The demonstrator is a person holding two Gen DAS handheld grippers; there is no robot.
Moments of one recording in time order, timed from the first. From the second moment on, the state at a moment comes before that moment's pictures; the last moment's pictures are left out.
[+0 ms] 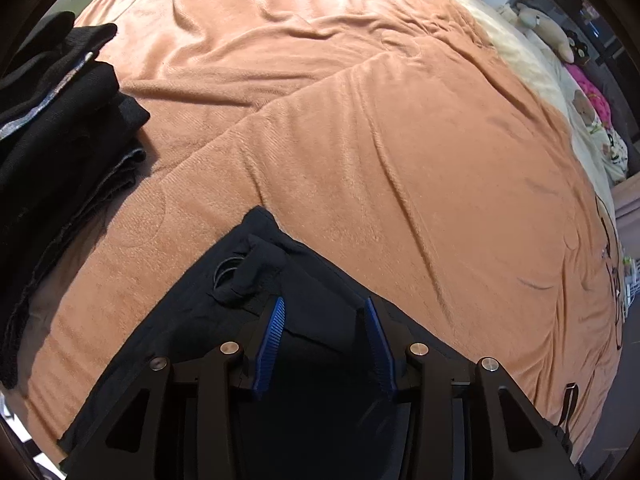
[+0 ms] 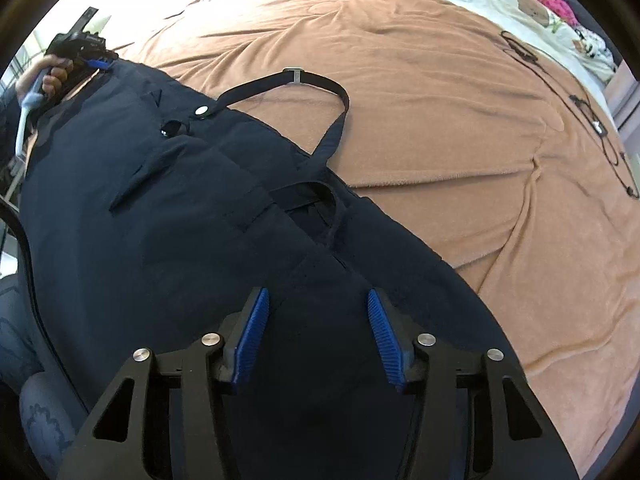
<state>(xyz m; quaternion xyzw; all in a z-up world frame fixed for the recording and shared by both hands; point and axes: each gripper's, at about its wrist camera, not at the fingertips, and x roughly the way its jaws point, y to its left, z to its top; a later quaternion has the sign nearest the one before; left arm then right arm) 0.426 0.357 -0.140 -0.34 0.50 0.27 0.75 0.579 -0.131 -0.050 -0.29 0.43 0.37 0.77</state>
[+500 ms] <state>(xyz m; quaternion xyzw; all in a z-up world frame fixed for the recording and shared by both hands) 0.429 0.362 -0.120 -0.33 0.47 0.26 0.78 0.554 -0.124 -0.026 -0.31 0.37 0.34 0.81</state>
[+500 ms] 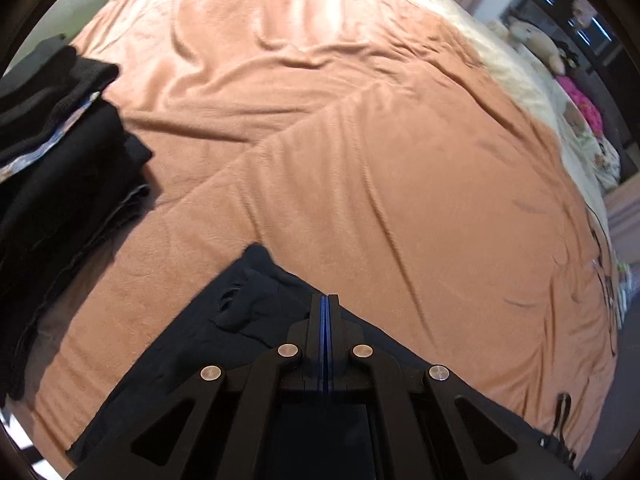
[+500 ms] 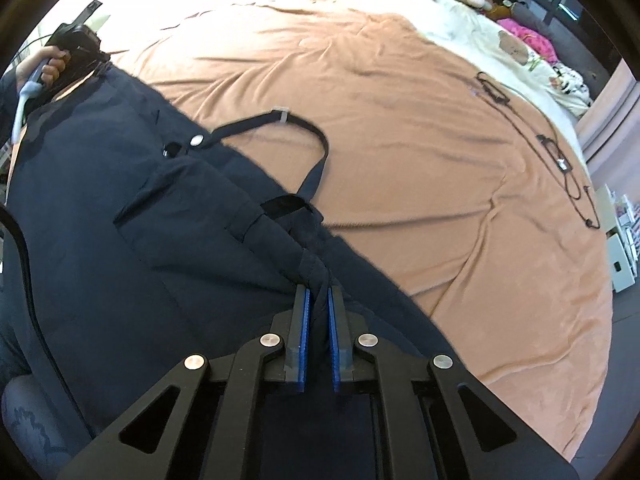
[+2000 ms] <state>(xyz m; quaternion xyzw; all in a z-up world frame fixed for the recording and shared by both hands) 0.459 0.304 -0.147 -0.30 0.53 0.23 0.76 0.599 0.020 -0.075 -0.37 0.42 0.44 0.70</state>
